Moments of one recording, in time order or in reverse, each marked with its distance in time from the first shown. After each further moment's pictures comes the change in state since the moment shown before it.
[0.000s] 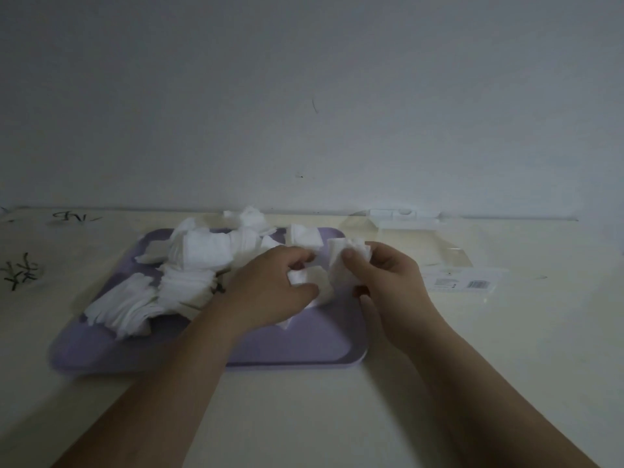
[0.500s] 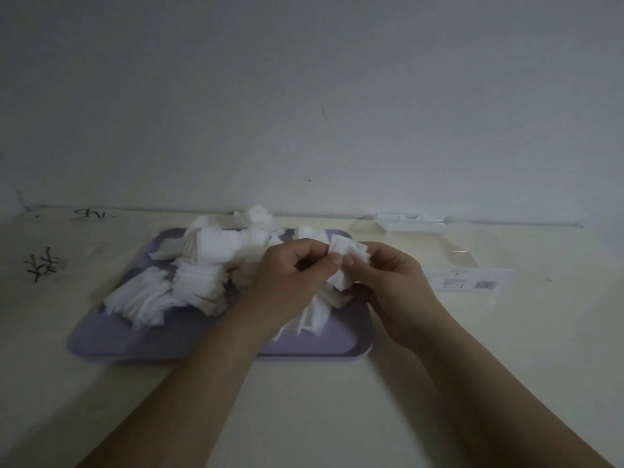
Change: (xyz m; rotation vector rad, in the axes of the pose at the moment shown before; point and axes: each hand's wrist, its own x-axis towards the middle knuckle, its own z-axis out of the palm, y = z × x) left_hand -0.026 0.035 0.010 -0.617 0.178 0.082; right_hand -0.006 -0.004 0.002 0.262 -0.178 0.025
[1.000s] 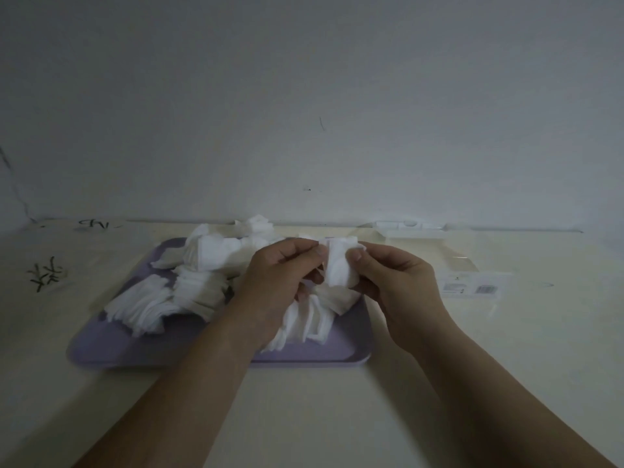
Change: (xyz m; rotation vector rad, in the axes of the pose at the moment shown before) left_hand 0.004 0.000 -0.003 -0.270 0.089 -0.124; right_hand -0.004 -0.005 0.002 0.001 0.163 -0.051
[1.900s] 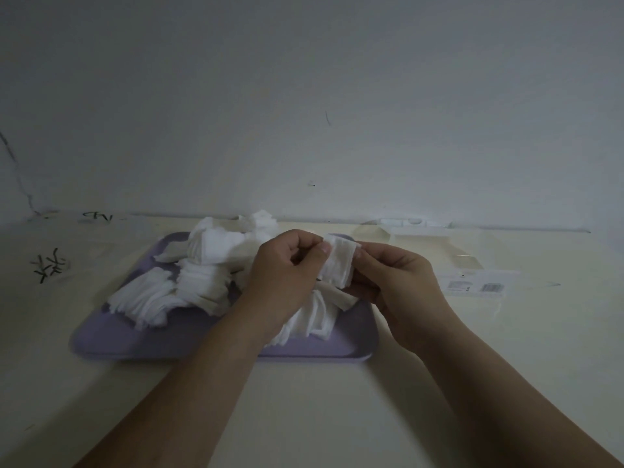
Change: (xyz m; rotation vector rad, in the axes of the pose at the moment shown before) left_hand -0.002 -0.003 0.004 0.259 0.104 0.163; right_hand -0.008 -0.003 0.008 -0.051 -0.081 0.045
